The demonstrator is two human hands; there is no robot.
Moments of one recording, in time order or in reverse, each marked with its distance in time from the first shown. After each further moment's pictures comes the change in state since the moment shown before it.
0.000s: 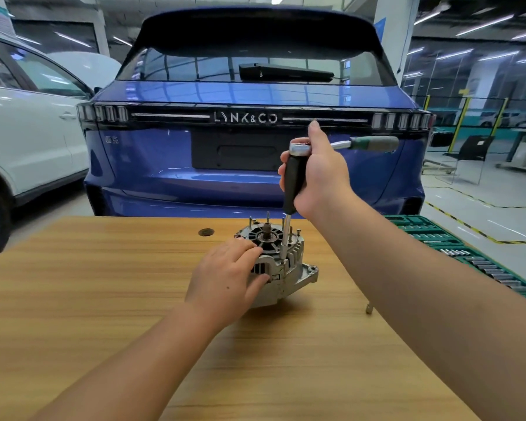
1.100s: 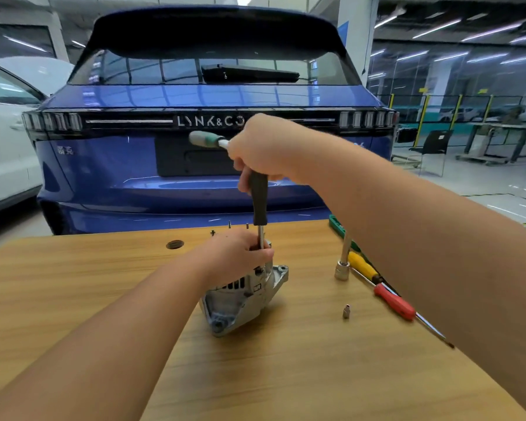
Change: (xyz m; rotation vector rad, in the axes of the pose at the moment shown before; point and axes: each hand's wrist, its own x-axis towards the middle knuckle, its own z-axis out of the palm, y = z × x) left_hand 0.097 0.027 -0.006 -0.395 -0.592 -0.196; right_hand 0.003 -0.055 0.025 -1.362 -0.318 -0.114
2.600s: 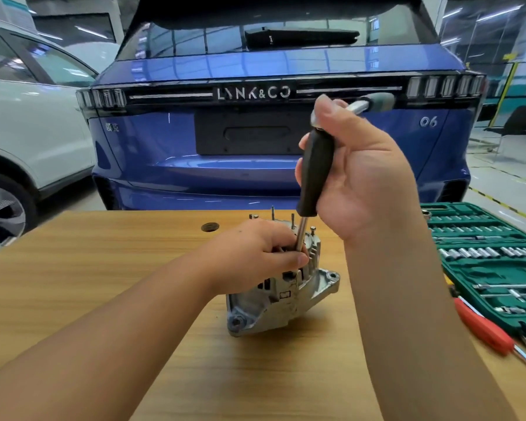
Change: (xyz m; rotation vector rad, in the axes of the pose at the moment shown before) left_hand -0.013 -0.020 -0.009 -0.062 -0.032 0.097; right_hand -0.008 0.071 0.057 1.573 0.091 -0.253
